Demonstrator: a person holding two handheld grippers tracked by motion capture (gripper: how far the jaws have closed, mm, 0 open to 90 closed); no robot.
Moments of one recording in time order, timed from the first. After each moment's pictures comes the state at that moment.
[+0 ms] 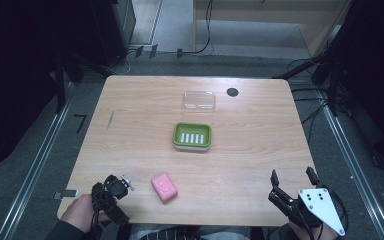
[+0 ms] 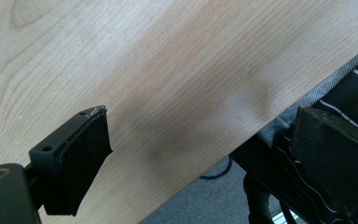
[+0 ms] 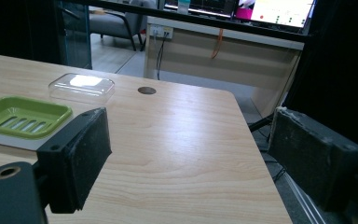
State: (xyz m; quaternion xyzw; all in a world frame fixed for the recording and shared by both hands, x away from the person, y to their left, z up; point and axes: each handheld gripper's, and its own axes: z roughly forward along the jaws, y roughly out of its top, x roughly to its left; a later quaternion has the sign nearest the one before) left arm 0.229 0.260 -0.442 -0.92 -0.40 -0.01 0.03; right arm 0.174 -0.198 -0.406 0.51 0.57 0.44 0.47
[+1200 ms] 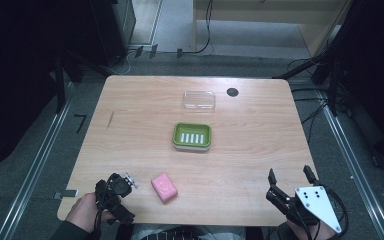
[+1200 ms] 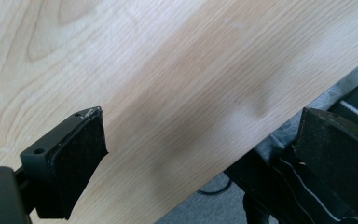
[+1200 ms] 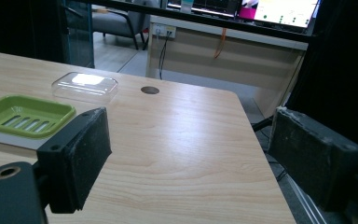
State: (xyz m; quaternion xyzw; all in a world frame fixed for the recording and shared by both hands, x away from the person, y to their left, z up) left arm 0.230 0.248 -0.436 -0.92 -0.40 -0.03 0.00; right arm 0.177 -0.193 -0.406 0.51 0.58 0.44 0.46
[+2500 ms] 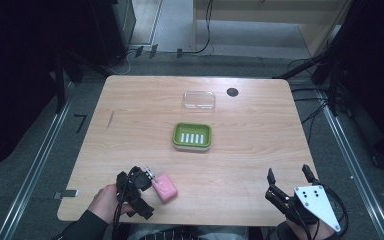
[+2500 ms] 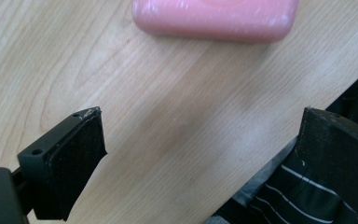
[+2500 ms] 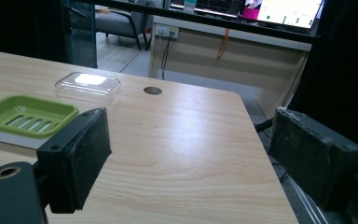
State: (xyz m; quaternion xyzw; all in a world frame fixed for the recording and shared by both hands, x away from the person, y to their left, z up) left arm 0.247 0.200 -0.429 -0.93 -0.36 -0.04 -0.03; right arm 0.179 -0.193 -0.406 0.51 0.58 0.44 0.46
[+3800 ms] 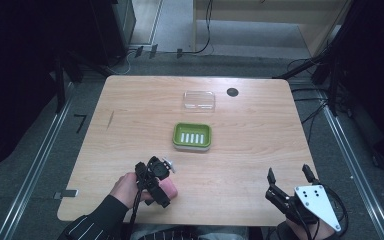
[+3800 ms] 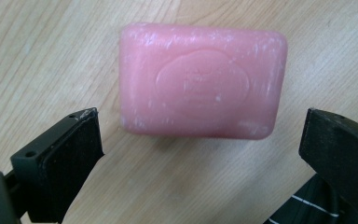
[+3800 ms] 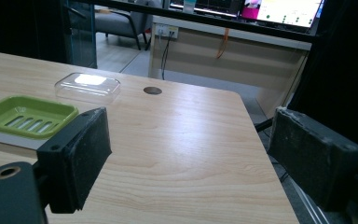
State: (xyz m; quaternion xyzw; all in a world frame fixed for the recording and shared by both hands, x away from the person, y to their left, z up) left arm 0.281 0.160 -0.438 -0.94 -0.34 -0.02 -0.04; right arm 0.179 -0.193 -0.406 0.51 0.58 0.44 0.46
